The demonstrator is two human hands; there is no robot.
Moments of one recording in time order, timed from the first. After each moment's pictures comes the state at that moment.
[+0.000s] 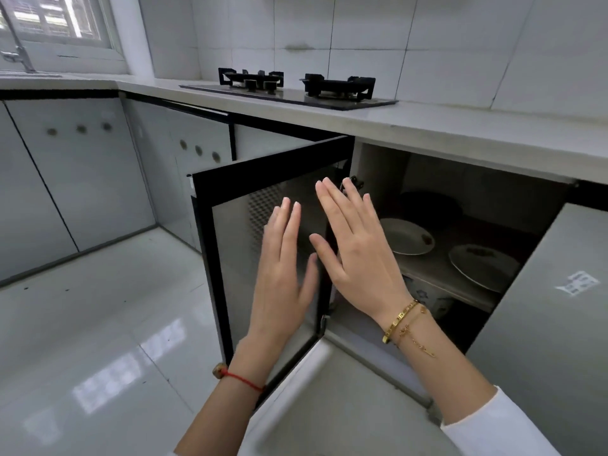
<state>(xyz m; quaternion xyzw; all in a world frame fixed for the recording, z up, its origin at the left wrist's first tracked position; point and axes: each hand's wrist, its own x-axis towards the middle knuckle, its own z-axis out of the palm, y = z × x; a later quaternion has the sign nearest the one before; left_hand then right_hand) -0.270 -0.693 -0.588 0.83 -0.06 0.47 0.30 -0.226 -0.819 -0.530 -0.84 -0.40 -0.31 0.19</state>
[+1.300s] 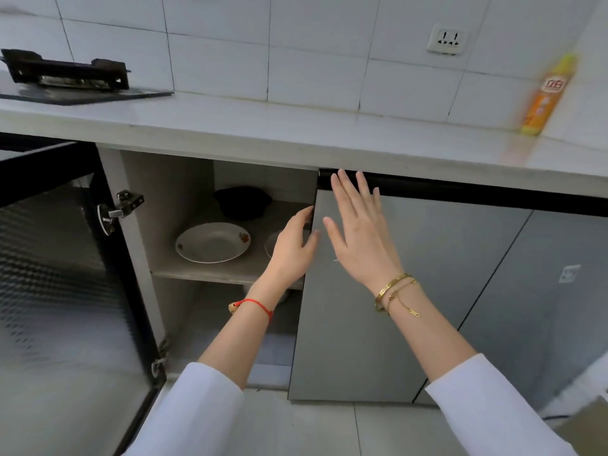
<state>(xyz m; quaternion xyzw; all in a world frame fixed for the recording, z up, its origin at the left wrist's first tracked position) -0.104 -0.973 -0.559 0.78 -0.28 0.12 0.55 -0.167 -1.094 -0.510 -0.95 -0.05 -0.32 0.04</state>
